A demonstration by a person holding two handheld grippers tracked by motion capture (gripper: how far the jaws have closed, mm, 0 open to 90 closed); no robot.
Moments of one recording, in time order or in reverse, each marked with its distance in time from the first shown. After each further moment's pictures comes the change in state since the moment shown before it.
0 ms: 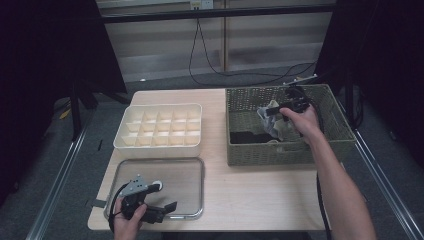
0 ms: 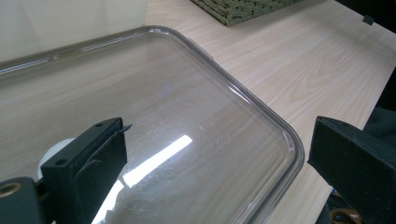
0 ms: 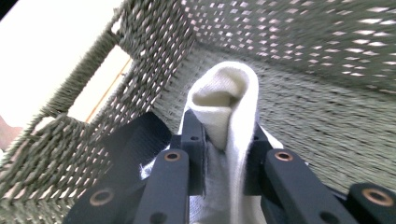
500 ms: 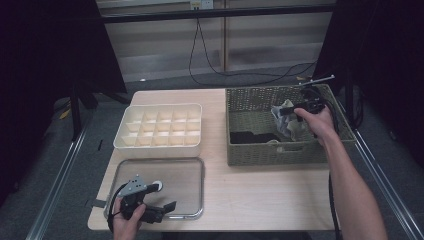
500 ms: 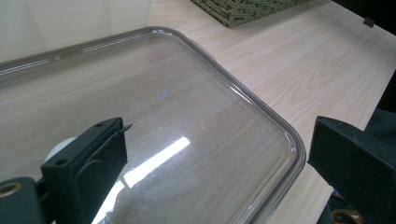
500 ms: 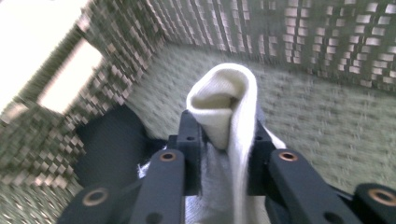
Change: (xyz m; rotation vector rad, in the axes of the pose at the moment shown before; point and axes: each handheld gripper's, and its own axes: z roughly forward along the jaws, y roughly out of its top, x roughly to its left) left arm 0.002 0.000 -0.001 -0.004 0.004 -0.008; right arm -0.027 -0.013 -0.025 -0.009 -0.053 0.021
